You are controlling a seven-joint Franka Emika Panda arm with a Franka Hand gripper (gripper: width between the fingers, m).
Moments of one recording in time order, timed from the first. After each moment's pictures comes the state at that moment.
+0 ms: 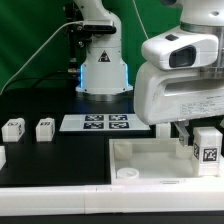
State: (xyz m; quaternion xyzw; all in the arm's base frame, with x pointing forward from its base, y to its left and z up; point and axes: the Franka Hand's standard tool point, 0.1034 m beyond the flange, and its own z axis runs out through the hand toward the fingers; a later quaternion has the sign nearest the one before) arm 0.624 0.114 0.076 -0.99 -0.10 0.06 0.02
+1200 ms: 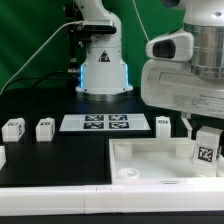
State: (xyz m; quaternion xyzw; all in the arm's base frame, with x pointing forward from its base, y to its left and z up) arm 0.623 0.123 0.075 -0.94 0.32 0.06 0.01
